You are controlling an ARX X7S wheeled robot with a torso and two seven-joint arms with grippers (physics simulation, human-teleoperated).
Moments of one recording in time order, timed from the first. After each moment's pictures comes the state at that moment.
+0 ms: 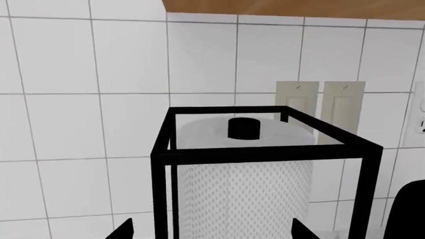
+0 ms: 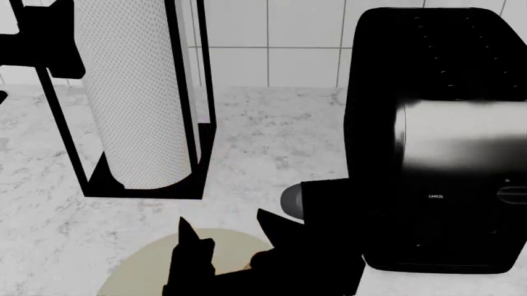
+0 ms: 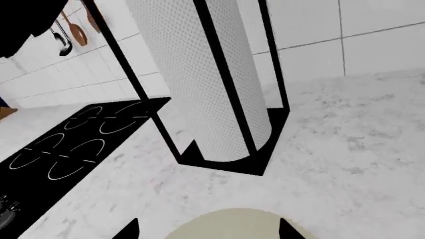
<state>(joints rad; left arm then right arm) -1.11 -0.32 0.04 0.28 -0.72 -1.23 -0.33 0.58 0.36 -0.14 -0.58 1.55 1.04 0.74</state>
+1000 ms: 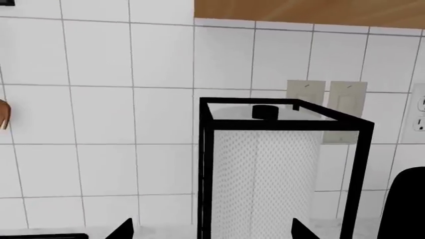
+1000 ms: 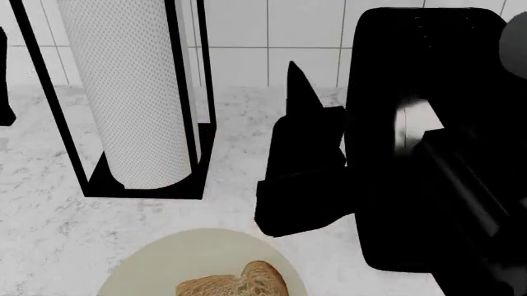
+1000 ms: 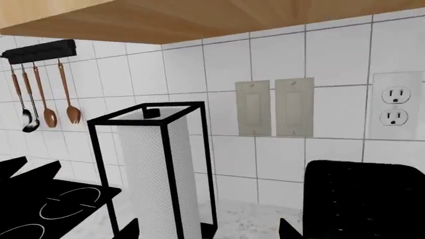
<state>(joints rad) -1.00 -0.41 -0.26 0.56 -1.03 -1.48 -0.46 1.15 0.76 -0.06 -0.68 2.22 0.96 1.25</state>
